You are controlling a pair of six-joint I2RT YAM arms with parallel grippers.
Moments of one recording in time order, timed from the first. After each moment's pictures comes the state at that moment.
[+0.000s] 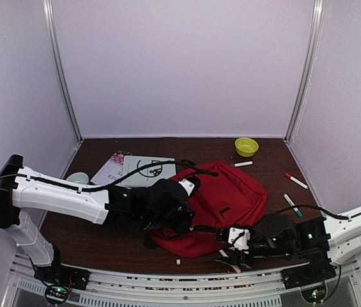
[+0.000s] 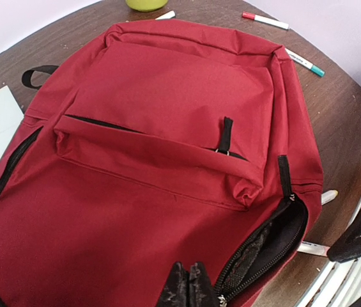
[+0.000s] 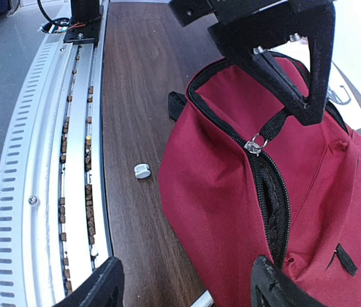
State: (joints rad) left arm -1.29 1.64 1.10 -0.19 -0.36 -0.45; right arm 1.36 1.01 0.39 0.10 0.13 -0.14
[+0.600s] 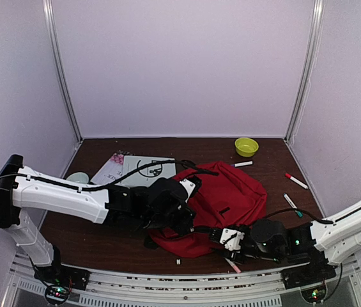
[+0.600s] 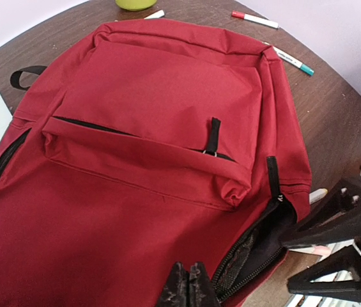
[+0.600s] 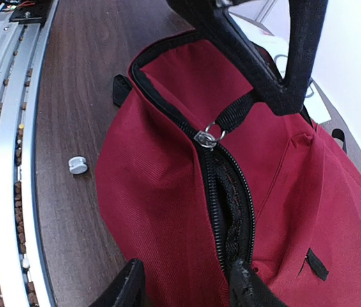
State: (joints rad) left arm -1.29 1.64 1.10 -0.17 -0.32 -0.45; right arm 1.36 1.18 0.34 0.33 0.32 -0.23
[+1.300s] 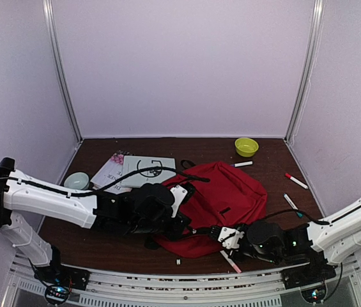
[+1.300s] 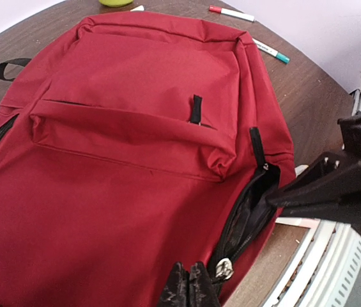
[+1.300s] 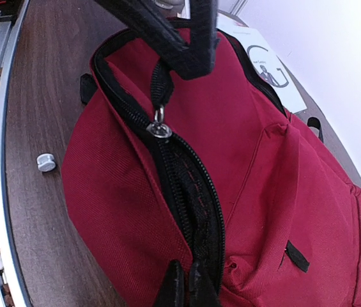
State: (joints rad) left arm -1.29 1.55 0.96 -0.08 -0.23 -0.43; right arm 1.36 1.23 0.35 0.34 0.44 -0.23
